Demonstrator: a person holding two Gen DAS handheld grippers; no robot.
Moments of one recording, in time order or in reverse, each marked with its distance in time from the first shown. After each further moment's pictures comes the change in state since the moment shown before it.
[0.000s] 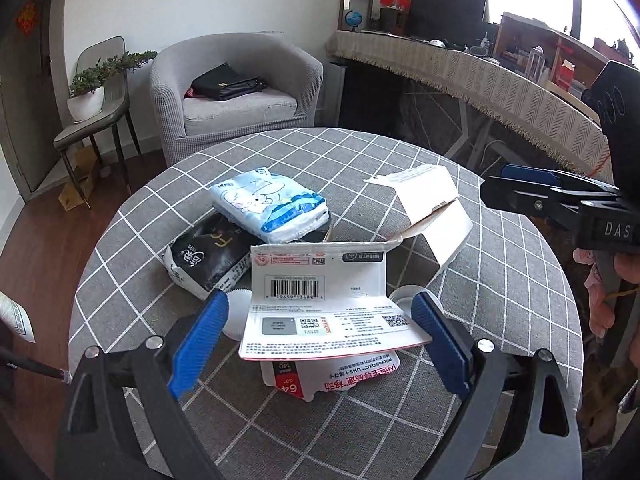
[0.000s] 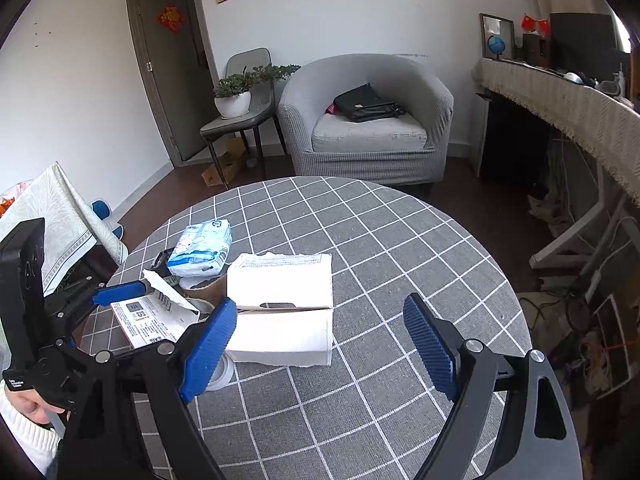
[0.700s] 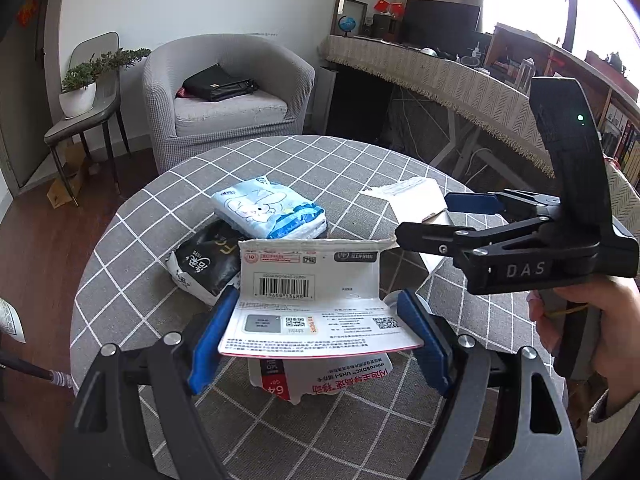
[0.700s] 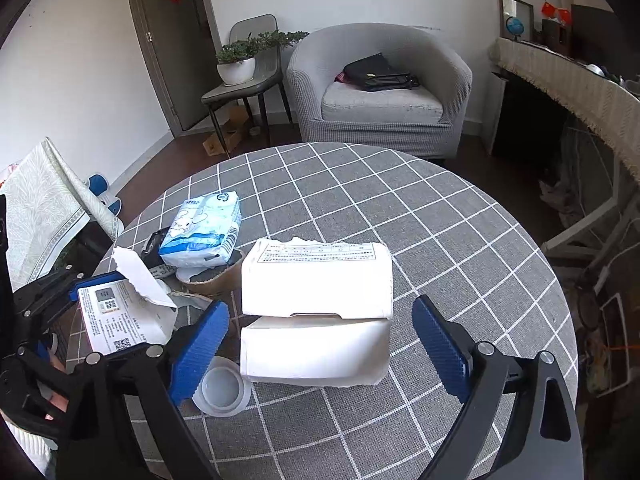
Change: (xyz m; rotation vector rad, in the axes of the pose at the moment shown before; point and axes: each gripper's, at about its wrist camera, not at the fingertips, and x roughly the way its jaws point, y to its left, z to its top) left arm -0.017 0.011 0.002 -0.014 -0.016 -0.069; right arm 0.052 0.027 0.005 -0.022 0.125 -0.017
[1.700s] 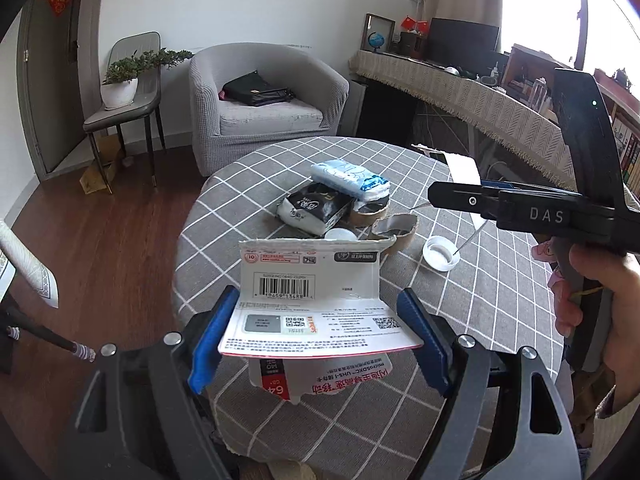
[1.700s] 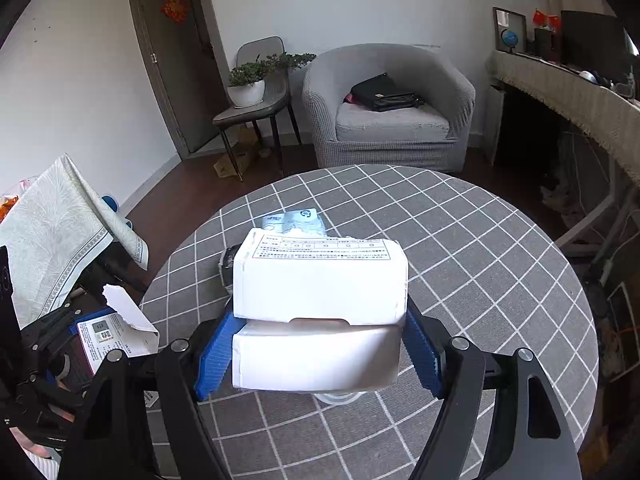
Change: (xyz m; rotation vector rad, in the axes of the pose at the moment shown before) left arm -0.088 0.049 -0.053 -0.059 -0.042 0.082; right arm -0.041 0.072 -0.010 0.031 -0.090 0.035
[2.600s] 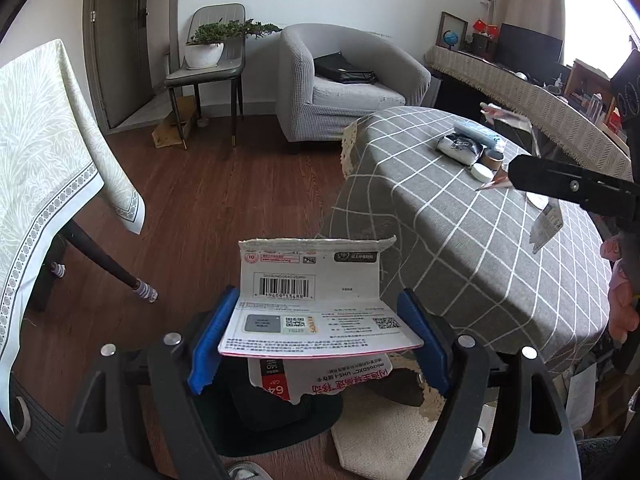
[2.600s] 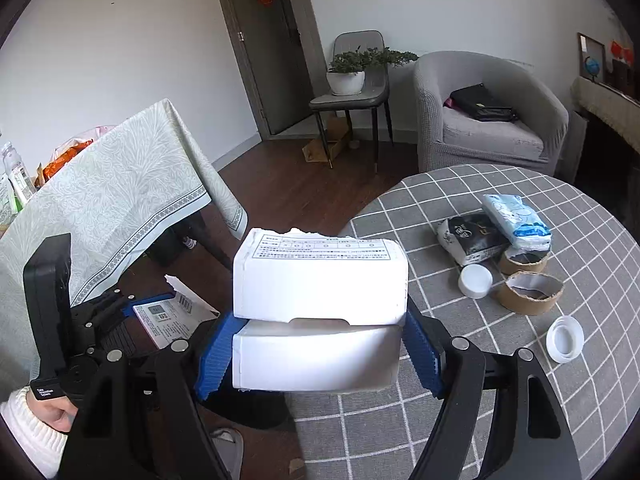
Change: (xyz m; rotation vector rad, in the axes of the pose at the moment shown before) left arm -0.063 0.127 -0.092 -0.135 0.056 0.195; right arm 0.008 0.159 -0.034 -0.154 0.011 0.226
